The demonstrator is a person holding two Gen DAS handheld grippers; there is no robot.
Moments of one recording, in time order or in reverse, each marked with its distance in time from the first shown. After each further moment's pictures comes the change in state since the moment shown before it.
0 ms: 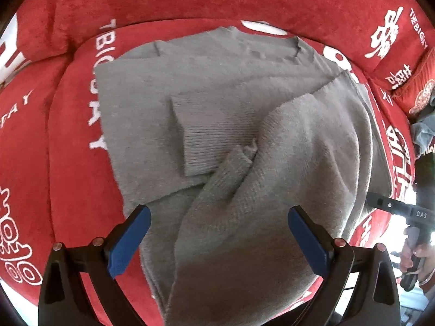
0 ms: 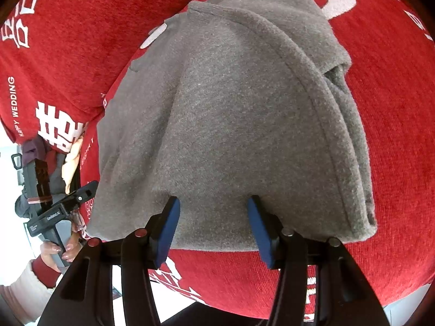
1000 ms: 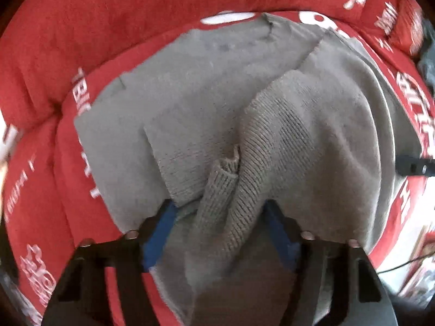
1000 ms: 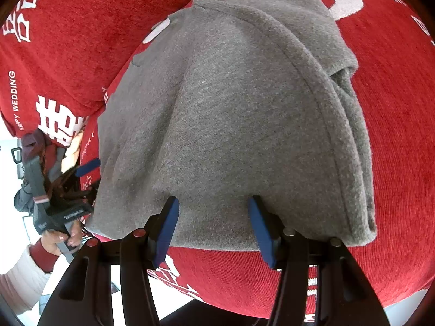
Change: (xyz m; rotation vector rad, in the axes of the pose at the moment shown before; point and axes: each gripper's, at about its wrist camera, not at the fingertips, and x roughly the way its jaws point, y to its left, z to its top) left arm 0.014 -0.031 0.012 0.244 -0.013 0.164; right arm 0.004 0.006 0.003 -0.027 0.028 -0.002
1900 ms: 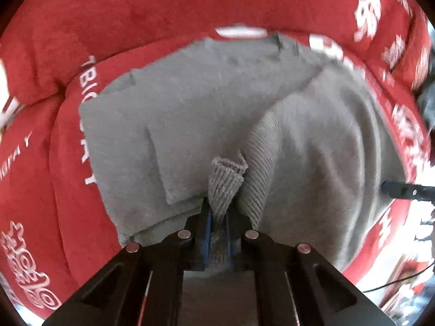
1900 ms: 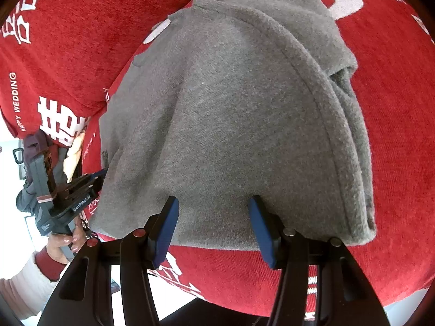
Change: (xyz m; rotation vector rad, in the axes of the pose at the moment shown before) left arm -0.021 0.012 -0.001 -0.146 -0.063 -0.084; right arm -0.008 0.001 0.005 0.008 0.009 0.009
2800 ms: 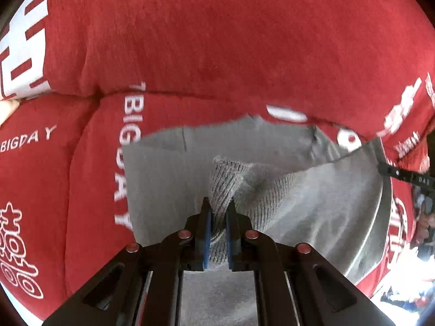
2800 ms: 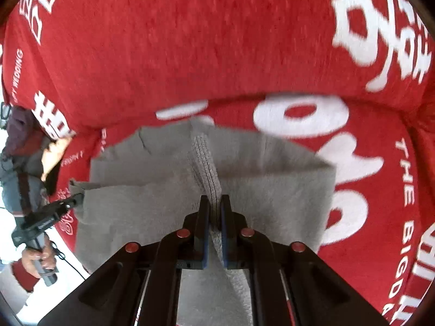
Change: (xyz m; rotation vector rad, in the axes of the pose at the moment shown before) left arm -0.027 0.050 0.057 -0.290 -0.169 -0.008; right arm -0.046 0.055 0.157 -0.356 -0.138 -0.185
